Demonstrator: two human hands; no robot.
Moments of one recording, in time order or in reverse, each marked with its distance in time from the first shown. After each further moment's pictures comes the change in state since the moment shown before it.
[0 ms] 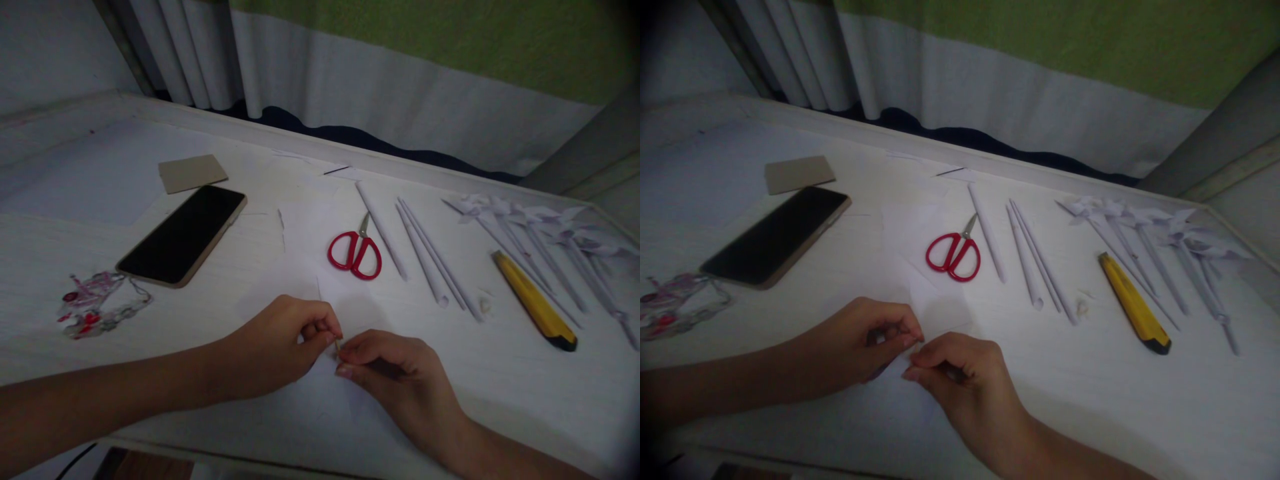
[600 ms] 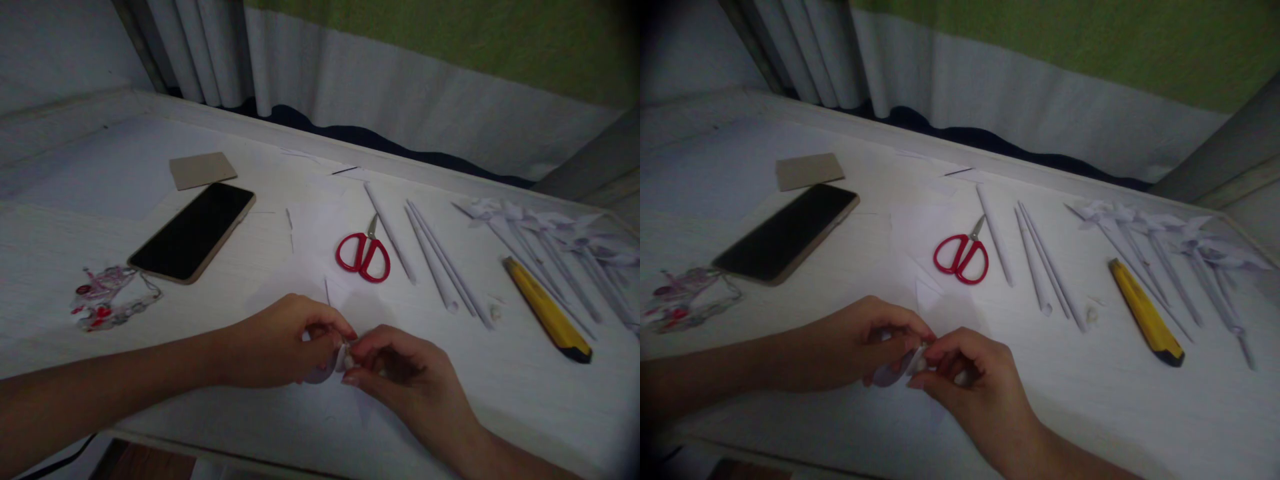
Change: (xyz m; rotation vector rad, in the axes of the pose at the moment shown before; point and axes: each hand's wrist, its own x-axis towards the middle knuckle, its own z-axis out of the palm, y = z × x) left_hand -0.001 0.001 -0.009 -0.165 -0.150 -0.038; right_hand 0.003 -0.003 -0.001 -0.045 0.006 0.100
